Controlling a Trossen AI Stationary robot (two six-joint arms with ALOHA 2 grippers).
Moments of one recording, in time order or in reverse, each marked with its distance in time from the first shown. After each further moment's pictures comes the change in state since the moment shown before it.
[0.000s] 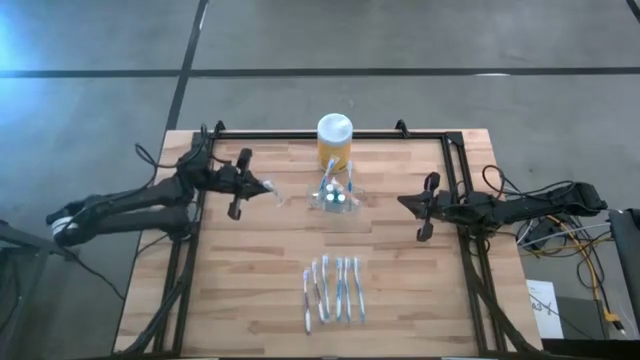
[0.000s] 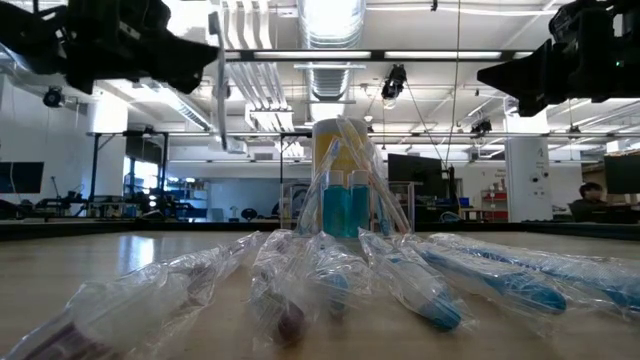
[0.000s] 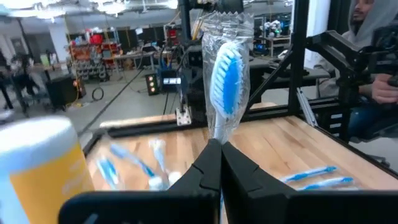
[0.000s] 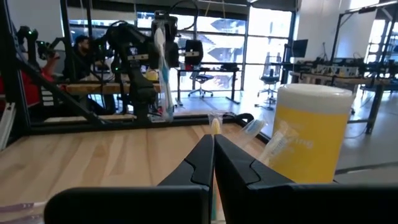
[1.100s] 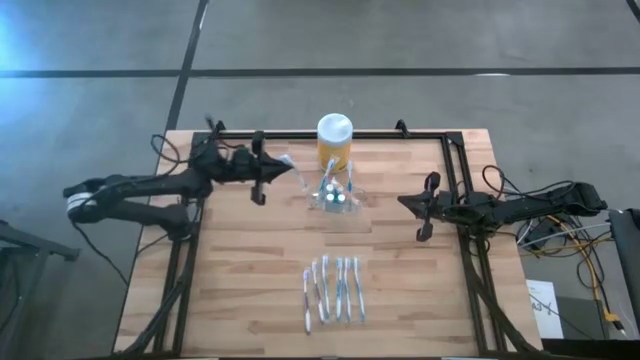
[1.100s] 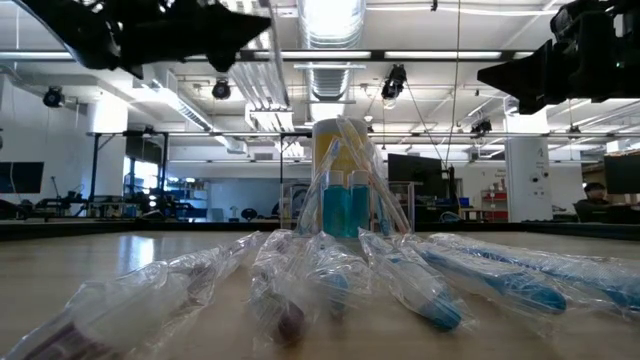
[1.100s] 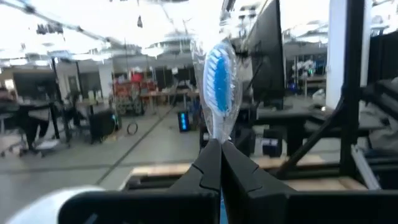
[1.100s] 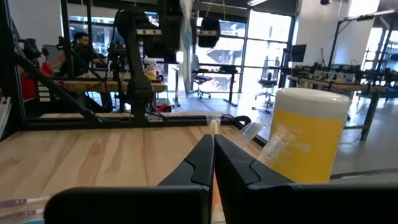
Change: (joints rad) left arm -0.096 0.330 0.187 0.357 -0.238 -0.091; right arm 0.000 0.000 -0.003 0.008 0.001 -0.044
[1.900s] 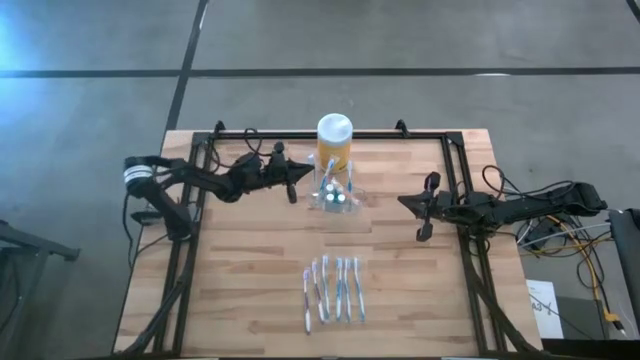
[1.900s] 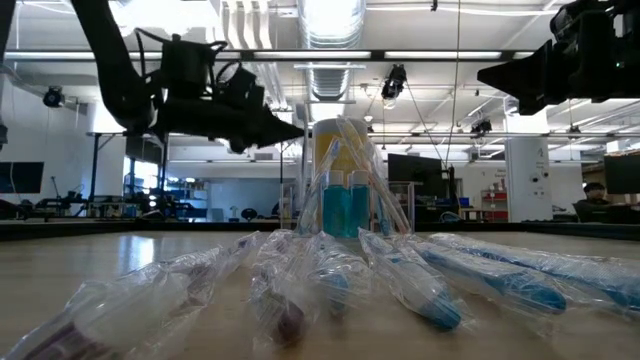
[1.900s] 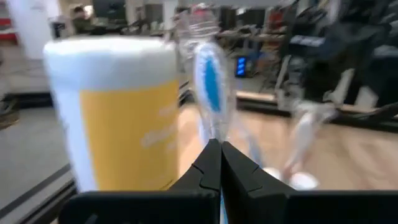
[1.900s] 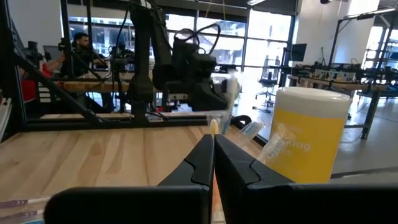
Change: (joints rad) left arm 0.000 0.521 -0.017 0.289 -0.298 -0.032; right arm 0.000 0.000 0.000 0.000 0.000 0.012
